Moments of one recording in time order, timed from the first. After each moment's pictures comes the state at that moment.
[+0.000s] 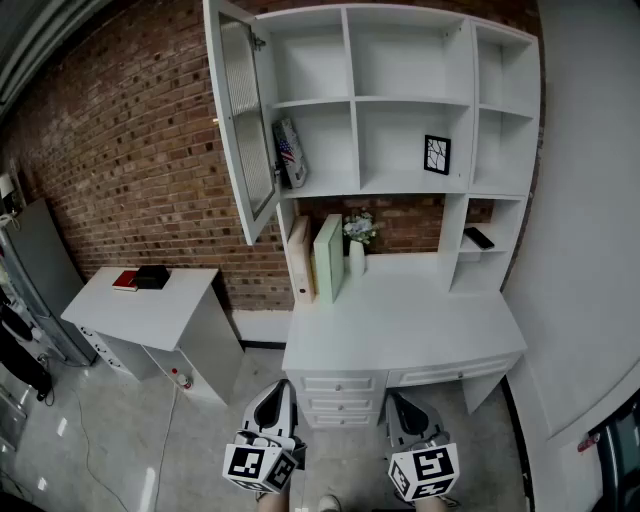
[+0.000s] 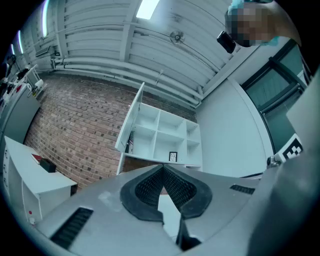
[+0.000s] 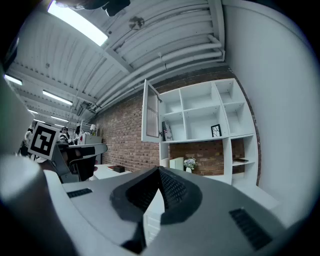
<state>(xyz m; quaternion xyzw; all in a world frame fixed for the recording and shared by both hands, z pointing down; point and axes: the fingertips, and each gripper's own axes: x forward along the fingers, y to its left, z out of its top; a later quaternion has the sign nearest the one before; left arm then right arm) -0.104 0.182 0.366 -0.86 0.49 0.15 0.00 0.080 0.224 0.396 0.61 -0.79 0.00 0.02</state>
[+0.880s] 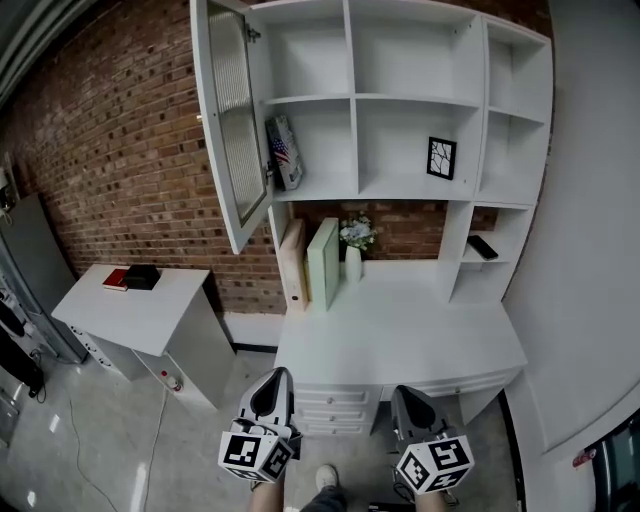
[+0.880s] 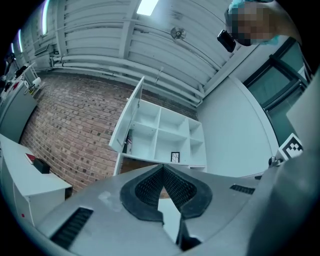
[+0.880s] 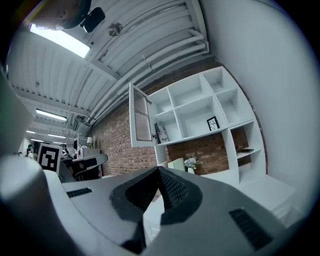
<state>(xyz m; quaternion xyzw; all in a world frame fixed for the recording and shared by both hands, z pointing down) -0.078 0.105 0.363 -0.86 0.49 0.15 0.01 0.121 0.157 0.393 0.60 -0.80 0.05 -0.04</state>
